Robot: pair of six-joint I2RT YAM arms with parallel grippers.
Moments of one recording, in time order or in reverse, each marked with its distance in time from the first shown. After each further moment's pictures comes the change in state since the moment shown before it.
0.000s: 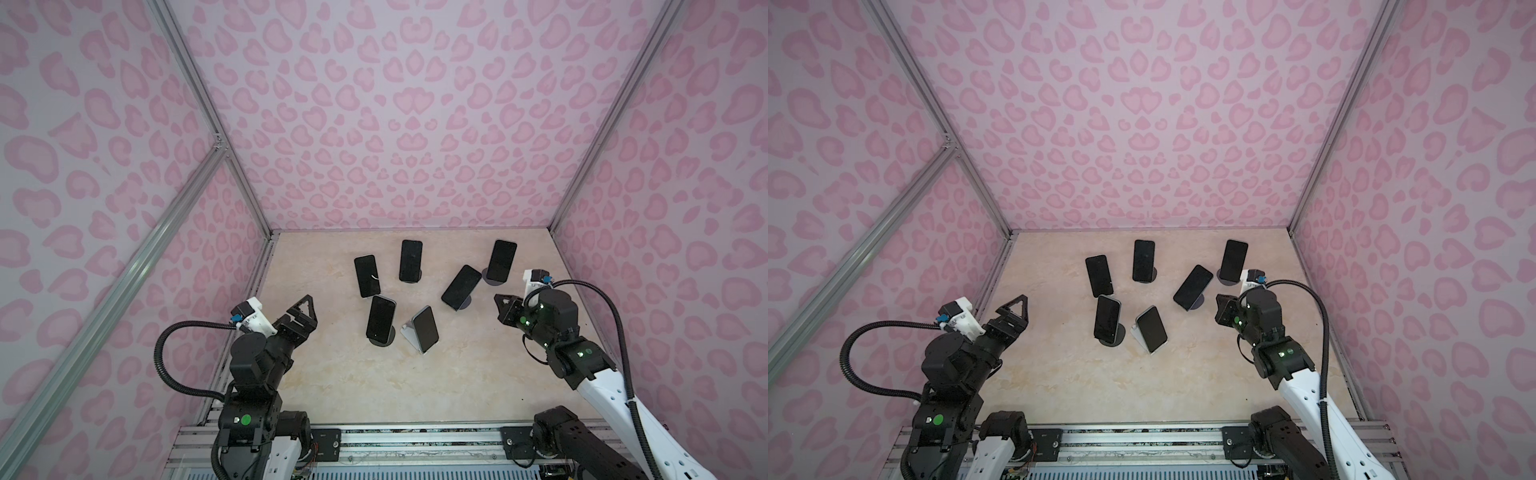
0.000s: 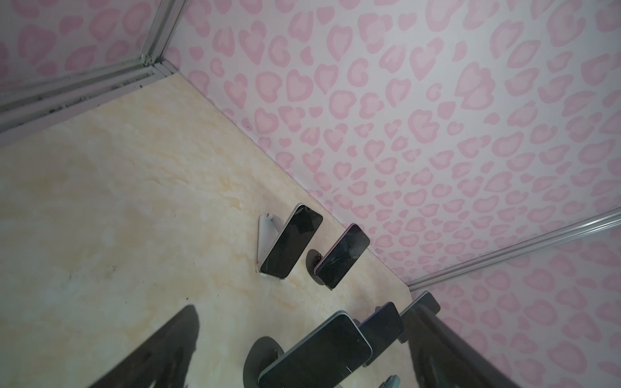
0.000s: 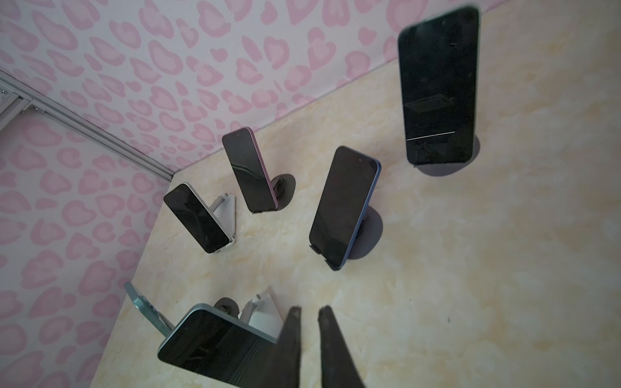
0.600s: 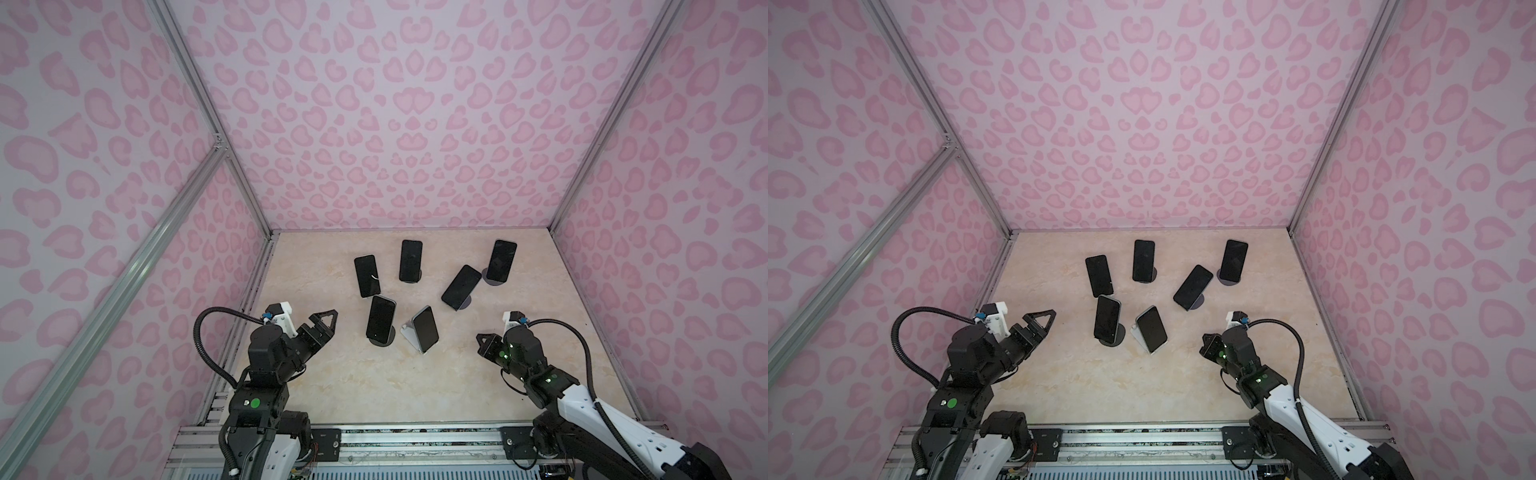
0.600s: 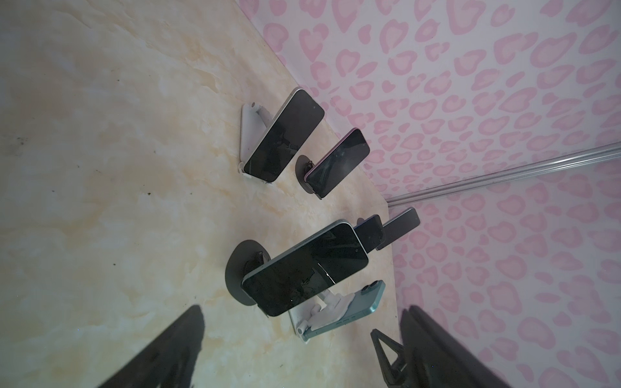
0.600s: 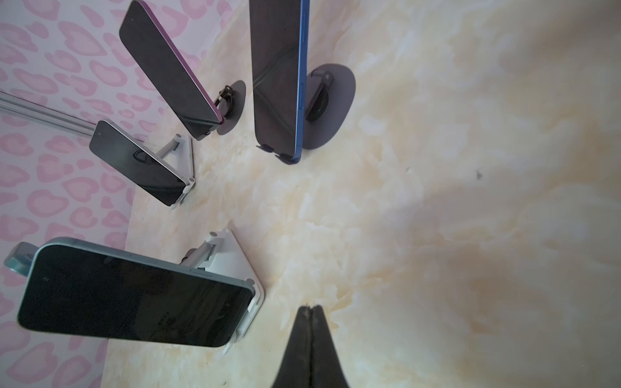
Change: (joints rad) left arm -0.056 0.099 -0.043 -0.031 0.227 -0.060; right arm 0.172 0.090 -0.393 0.373 0.069 0.288
